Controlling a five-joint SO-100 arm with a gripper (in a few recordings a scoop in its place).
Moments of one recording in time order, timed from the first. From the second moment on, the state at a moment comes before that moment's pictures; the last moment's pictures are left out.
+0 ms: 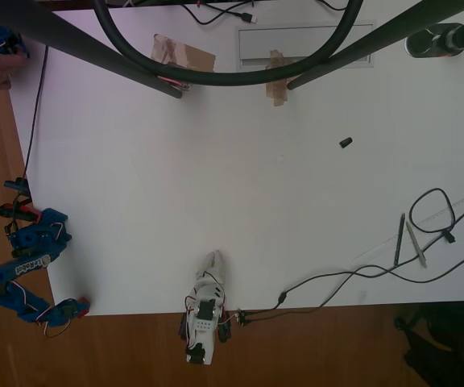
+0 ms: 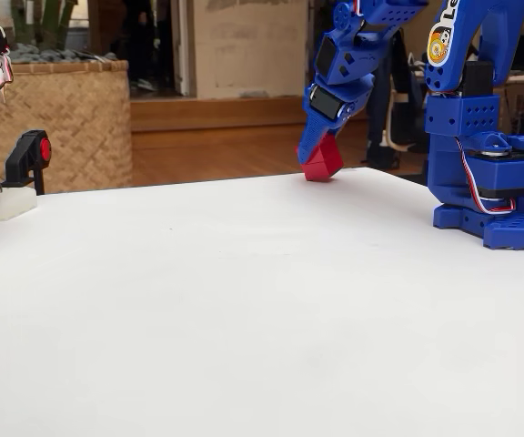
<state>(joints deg) 81.6 105.6 139.8 18.0 -110.3</state>
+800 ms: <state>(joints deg) 49.2 128.2 124.5 43.9 -106.3</state>
